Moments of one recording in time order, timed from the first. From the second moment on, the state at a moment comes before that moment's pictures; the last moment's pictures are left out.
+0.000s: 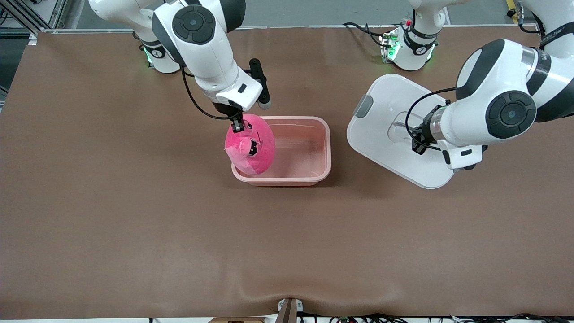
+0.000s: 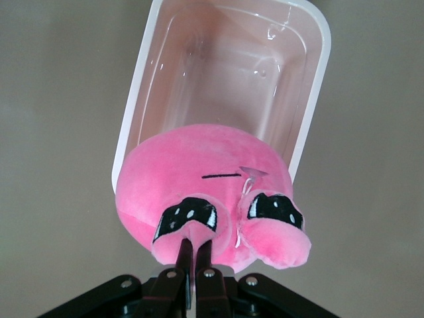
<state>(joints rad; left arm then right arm) 0.20 0.34 -0.61 -1.47 0.08 1.40 -1.45 0.65 0.22 0.01 -1.60 0.03 1.84 -1.18</state>
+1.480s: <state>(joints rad) 0.12 0.35 -0.66 -1.48 0.00 1.59 -1.81 0.41 0.09 -0.03 -1.59 0.03 1.68 -1.16</state>
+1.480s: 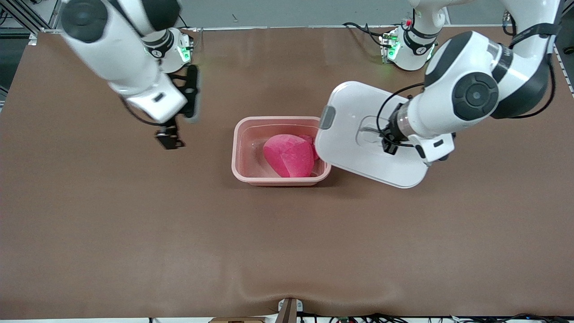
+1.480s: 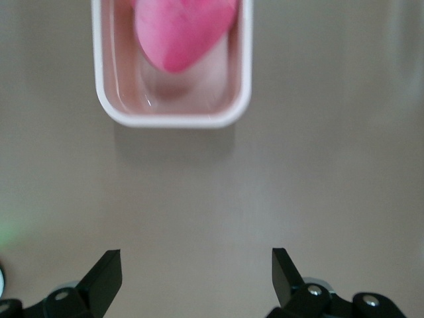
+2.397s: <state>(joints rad) -0.21 0.44 -0.66 -1.53 0.30 2.01 -2.48 0.06 0.04 -0.04 -1.59 0.03 1.61 -0.72</state>
